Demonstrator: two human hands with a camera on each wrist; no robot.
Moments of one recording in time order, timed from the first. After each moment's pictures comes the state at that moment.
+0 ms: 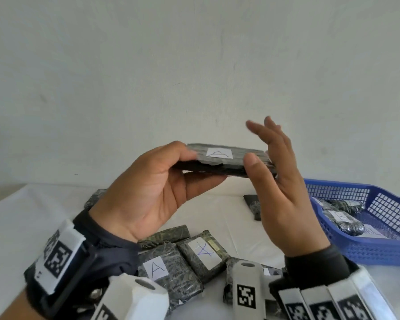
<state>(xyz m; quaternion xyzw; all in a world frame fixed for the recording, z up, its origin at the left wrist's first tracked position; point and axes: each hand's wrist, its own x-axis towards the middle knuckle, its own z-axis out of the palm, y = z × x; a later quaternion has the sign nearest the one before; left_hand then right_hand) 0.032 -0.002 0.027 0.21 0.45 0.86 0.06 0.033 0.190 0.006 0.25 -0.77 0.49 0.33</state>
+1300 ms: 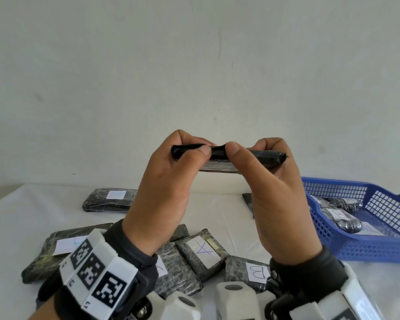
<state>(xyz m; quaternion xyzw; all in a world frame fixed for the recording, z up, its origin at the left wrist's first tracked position) 0.028 0.017 0.009 0.30 0.57 0.73 -0.22 0.042 0.165 0.016 0.20 -0.63 0.71 0.25</state>
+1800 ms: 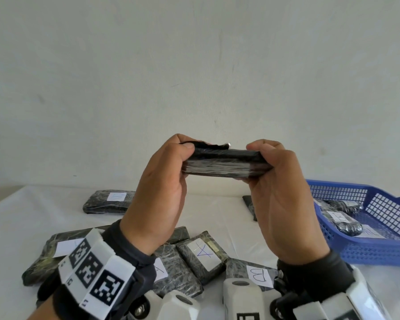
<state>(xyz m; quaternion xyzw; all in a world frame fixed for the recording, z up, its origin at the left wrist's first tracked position) 0.021 0.013 0.007 0.28 0.56 0.76 -0.17 0.039 0.174 0.016 0.24 -0.61 0.73 0.20</state>
